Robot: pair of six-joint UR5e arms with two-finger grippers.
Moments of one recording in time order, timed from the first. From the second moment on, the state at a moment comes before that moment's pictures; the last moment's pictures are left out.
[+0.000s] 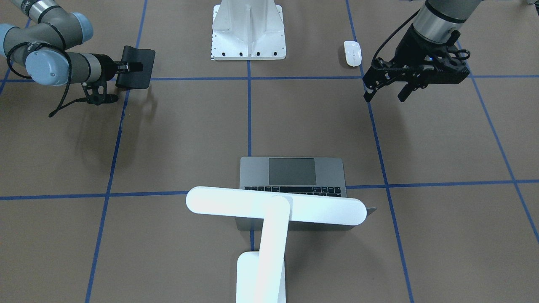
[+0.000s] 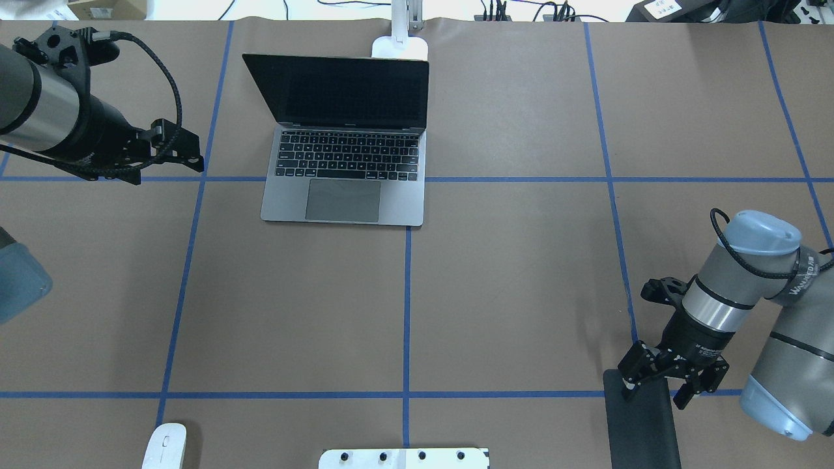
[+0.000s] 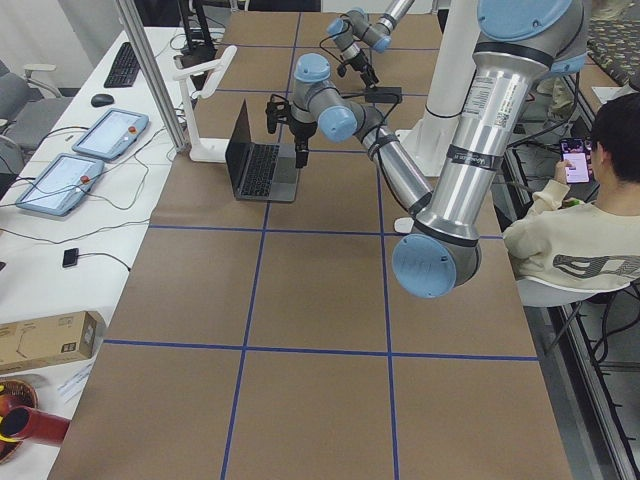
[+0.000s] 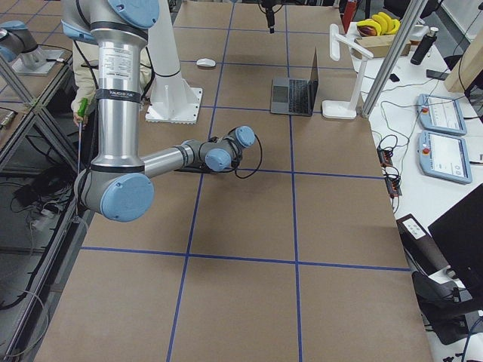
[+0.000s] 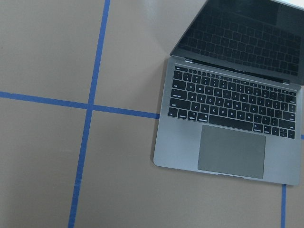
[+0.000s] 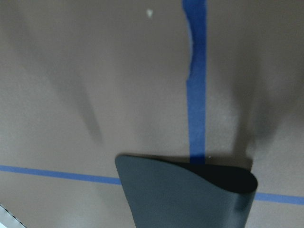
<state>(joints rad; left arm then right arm) -0.91 -1.87 -2.12 -1.59 -2.11 -1.13 0.59 -1.64 1.80 -1.23 2.69 1.06</state>
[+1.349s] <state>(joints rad) -0.91 -1.87 -2.12 -1.59 -2.12 -1.10 0.54 -1.69 1.81 -1.23 2.65 1.07</state>
